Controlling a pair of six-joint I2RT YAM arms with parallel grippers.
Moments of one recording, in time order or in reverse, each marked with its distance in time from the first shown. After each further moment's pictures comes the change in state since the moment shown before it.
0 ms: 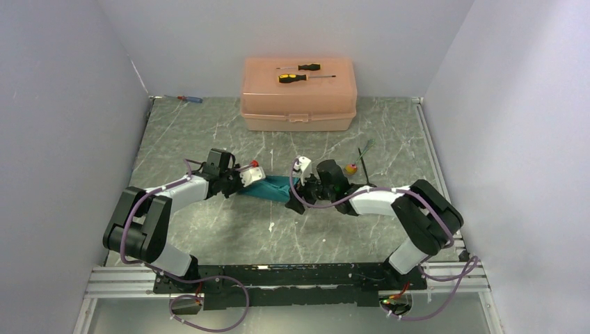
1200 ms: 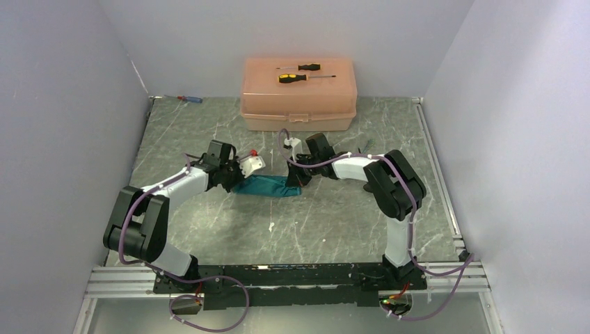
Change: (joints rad) left arm 0.000 0.000 0.104 -0.121 -0.008 -0.099; right arm -0.129 0.404 0.481 -0.361 -0.192 -0.051
